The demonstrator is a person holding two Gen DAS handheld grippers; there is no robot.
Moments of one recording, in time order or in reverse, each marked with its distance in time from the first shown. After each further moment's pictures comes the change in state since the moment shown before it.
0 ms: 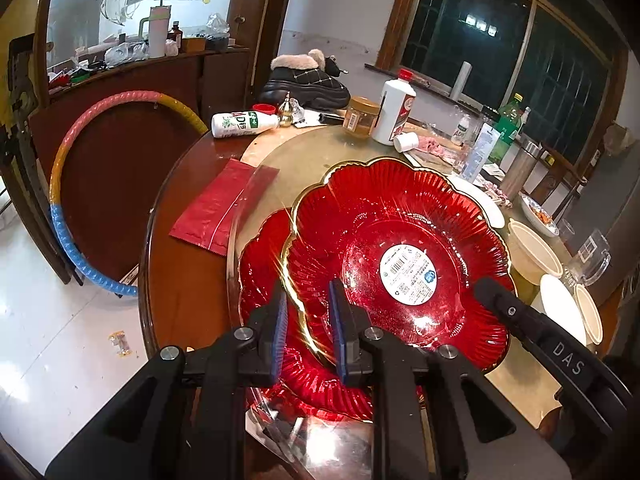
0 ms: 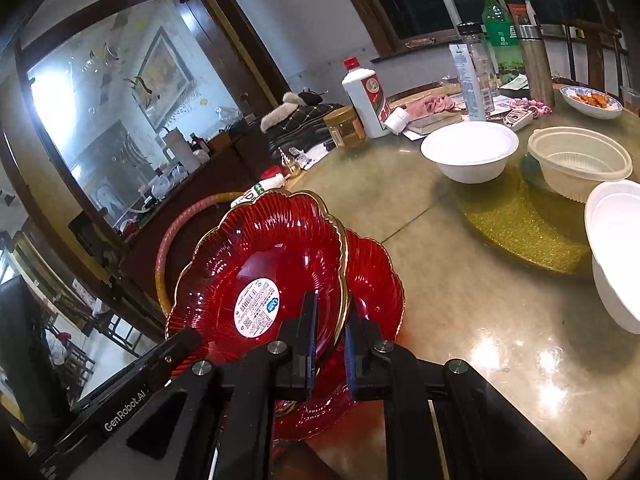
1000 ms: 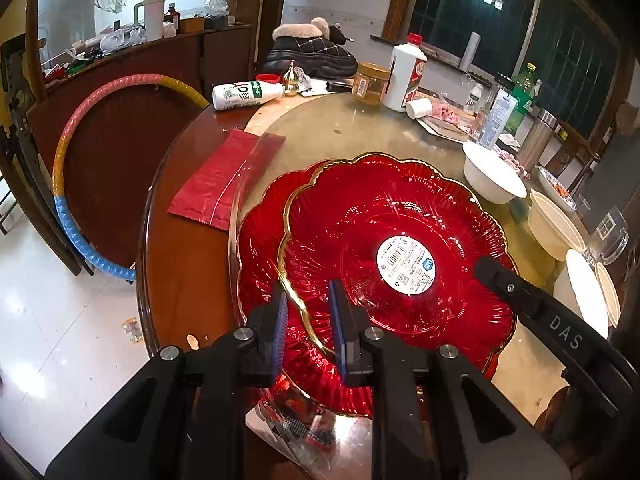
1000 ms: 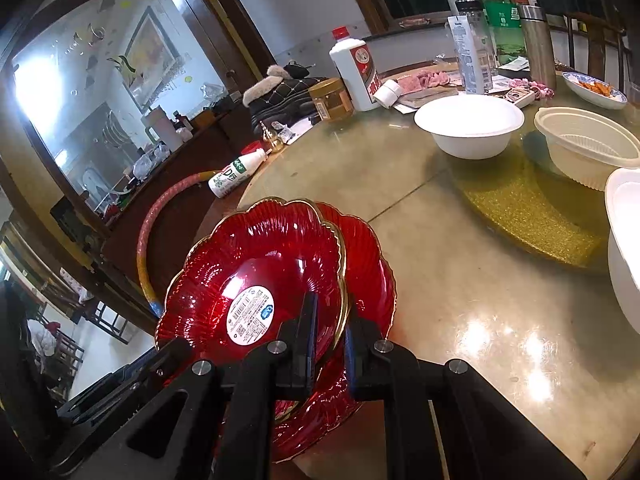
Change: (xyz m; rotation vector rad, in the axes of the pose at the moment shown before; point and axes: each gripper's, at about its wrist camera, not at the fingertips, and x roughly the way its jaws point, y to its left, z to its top) left arm 0.022 -0.003 -0.008 0.030 0.098 0.042; right arm 0.035 -0.006 -0.003 -0.006 0.083 -0.056
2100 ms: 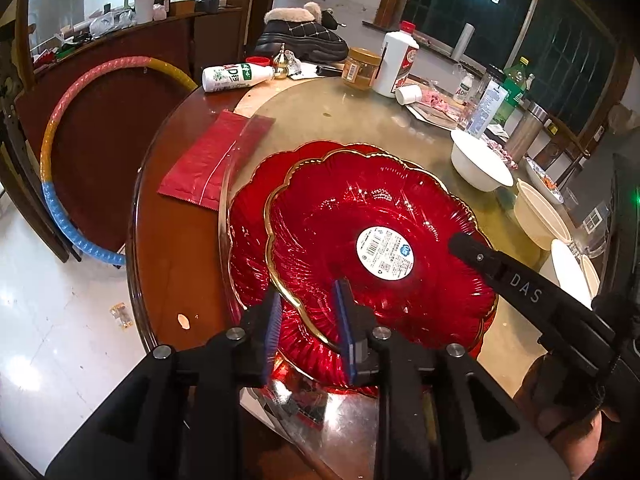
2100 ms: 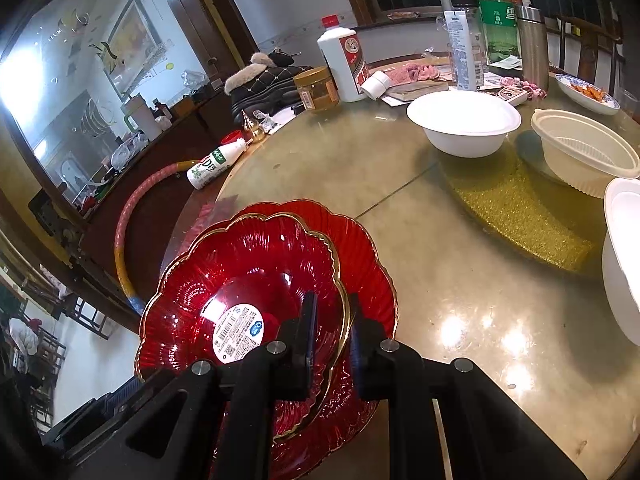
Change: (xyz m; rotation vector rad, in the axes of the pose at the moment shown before) left arm -0.005 0.003 -0.004 -0.012 0.064 -0.063; right arm 0.015 0.008 0.007 -0.006 0.041 -0.091
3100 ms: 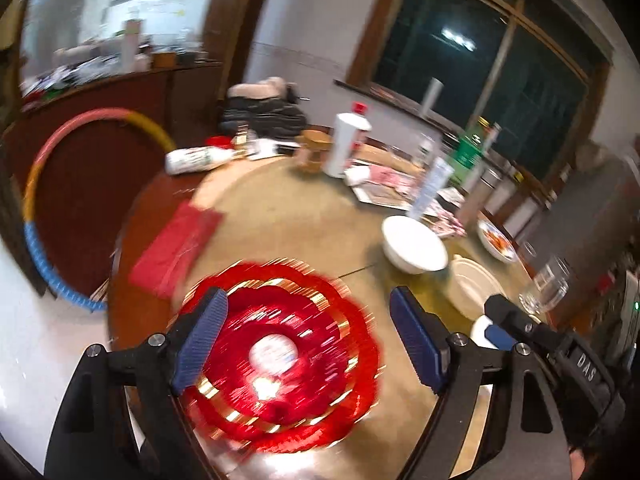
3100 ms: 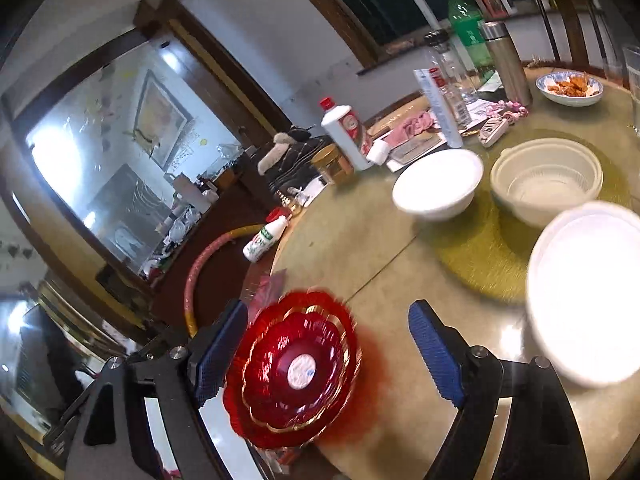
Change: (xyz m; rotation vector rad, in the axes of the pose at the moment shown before) left arm -0.054 -0.058 0.077 0.019 -0.175 -0.133; right arm -0.107 -0.081 0.052 0.176 -0.148 0.254
